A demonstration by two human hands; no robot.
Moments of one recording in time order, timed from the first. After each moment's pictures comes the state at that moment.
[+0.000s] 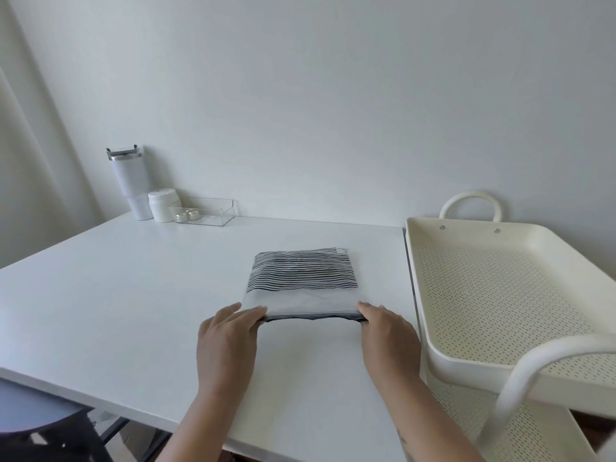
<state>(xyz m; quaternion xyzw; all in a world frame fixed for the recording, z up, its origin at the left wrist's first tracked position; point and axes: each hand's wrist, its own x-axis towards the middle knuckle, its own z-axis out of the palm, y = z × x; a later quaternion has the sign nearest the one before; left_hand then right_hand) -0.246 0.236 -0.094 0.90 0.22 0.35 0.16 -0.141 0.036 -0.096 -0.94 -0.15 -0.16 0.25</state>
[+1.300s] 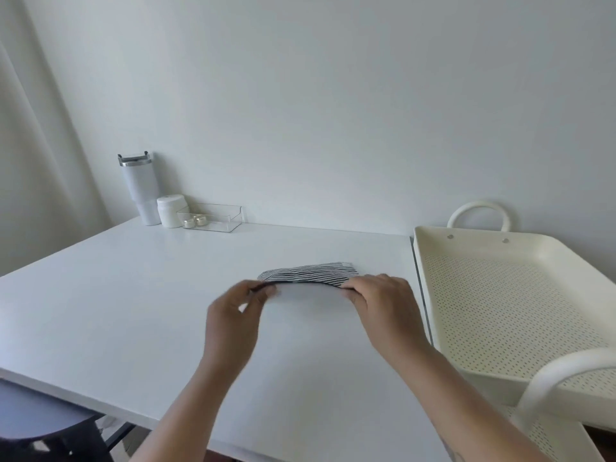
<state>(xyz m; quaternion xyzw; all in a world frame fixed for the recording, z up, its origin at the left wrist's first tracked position) -0.239 0.251 -0.049 0.77 0.12 0.41 0.47 -0.138 0.050 -0.028 -0.85 -0.35 -0.27 0.28</state>
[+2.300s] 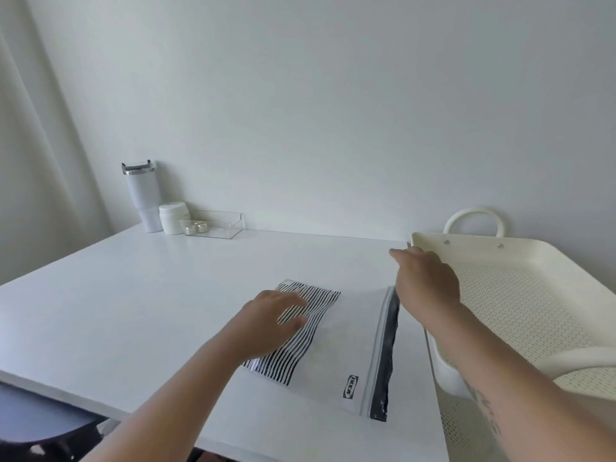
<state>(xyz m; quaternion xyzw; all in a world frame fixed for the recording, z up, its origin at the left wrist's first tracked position) -0.214 0.258 -0.040 0.97 0.02 0.10 0.21 -0.088 0.014 0.005 -0.95 -0.19 -0.20 0.12</state>
